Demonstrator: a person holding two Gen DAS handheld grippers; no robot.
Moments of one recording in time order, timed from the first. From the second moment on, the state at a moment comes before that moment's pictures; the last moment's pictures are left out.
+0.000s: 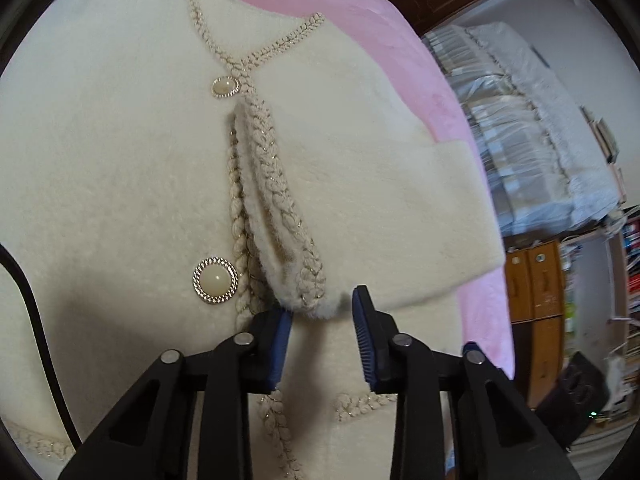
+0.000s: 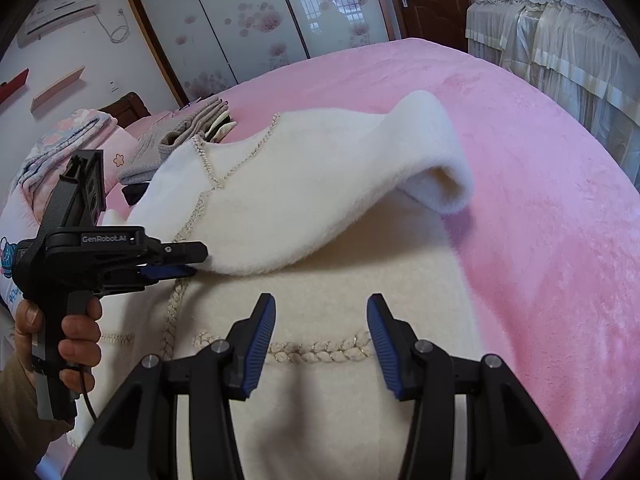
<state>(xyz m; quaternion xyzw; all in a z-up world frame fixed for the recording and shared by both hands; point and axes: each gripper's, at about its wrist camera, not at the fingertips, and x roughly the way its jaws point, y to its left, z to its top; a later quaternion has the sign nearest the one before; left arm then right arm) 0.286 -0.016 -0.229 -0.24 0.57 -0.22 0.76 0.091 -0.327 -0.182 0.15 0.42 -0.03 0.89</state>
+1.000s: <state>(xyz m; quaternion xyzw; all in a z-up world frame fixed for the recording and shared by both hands) 0.404 -0.041 -0.072 0.05 0.39 -0.05 0.92 0.208 -0.400 -0.204 0.04 0.44 -0.17 0.88</state>
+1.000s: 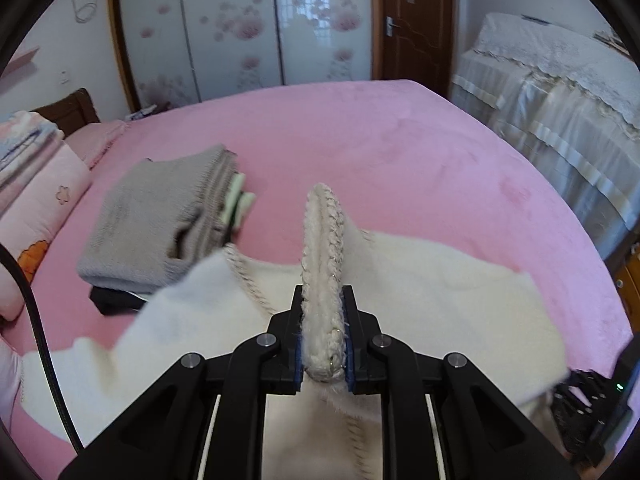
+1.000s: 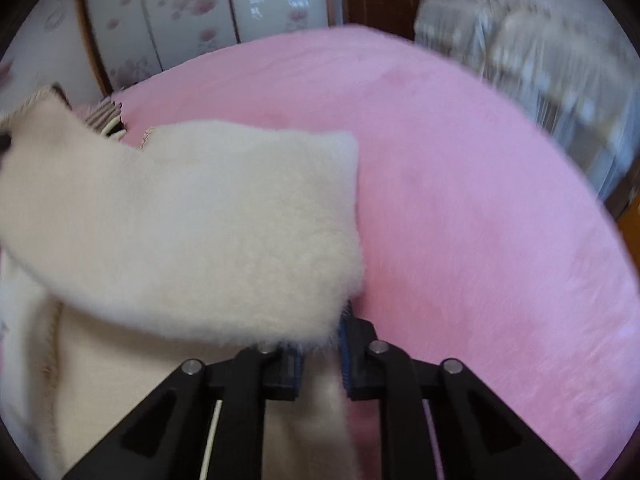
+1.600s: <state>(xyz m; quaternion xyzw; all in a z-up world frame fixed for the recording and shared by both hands) 0.403 0.034 -0.206 -0.01 0.53 -0.08 0.84 0.197 -0.384 -0.205 0.00 0.49 -0.14 0.86</state>
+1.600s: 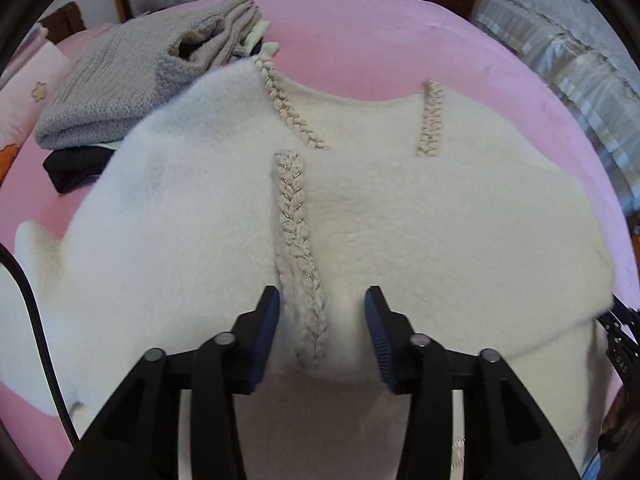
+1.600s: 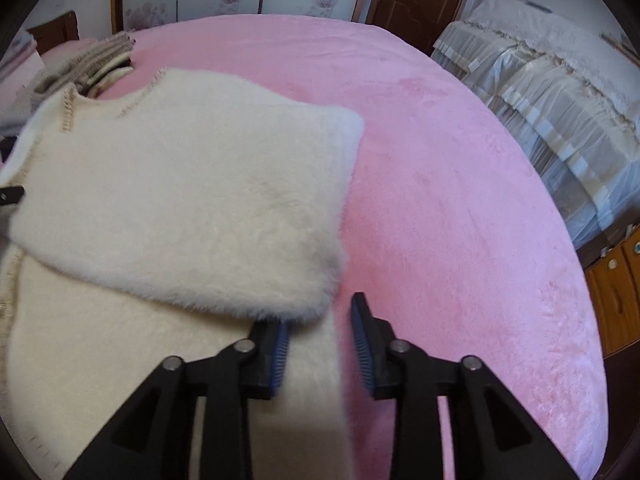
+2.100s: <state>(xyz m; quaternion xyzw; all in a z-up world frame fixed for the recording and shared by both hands) 0.472 0.059 -0.195 -0.03 0.53 -0.05 0.85 0.280 -0.430 -0.155 0.09 0.46 -0.11 0.88</state>
